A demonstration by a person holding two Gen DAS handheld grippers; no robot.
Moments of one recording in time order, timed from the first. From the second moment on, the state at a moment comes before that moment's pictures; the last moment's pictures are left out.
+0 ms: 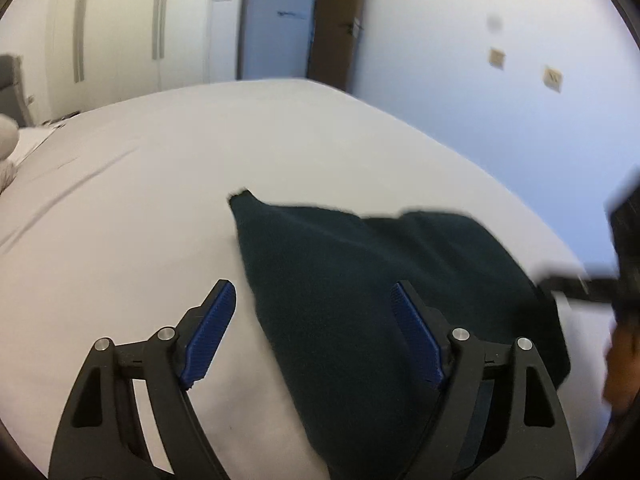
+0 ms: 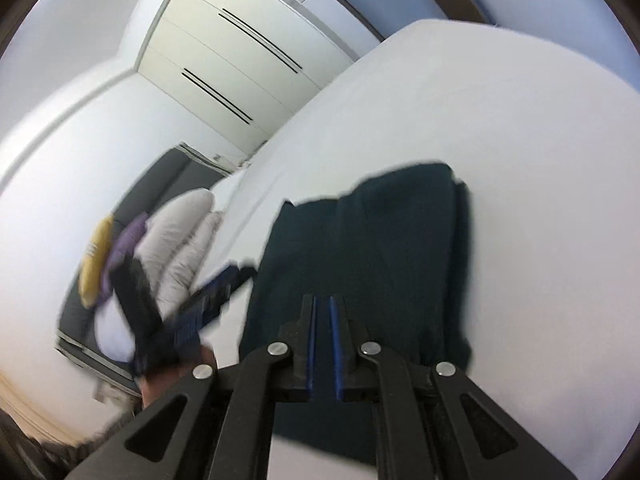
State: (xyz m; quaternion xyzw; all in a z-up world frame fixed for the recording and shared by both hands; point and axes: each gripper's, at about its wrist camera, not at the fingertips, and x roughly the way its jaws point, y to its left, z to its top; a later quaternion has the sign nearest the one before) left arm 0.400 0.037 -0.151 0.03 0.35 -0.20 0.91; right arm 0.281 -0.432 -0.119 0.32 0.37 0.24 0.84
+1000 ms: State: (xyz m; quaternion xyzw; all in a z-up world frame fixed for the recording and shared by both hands) left arm 0.363 0.077 -0.211 -0.07 0.43 -0.23 0.87; right arm 0.259 -0.415 -0.172 0.28 0.42 0.19 0.84
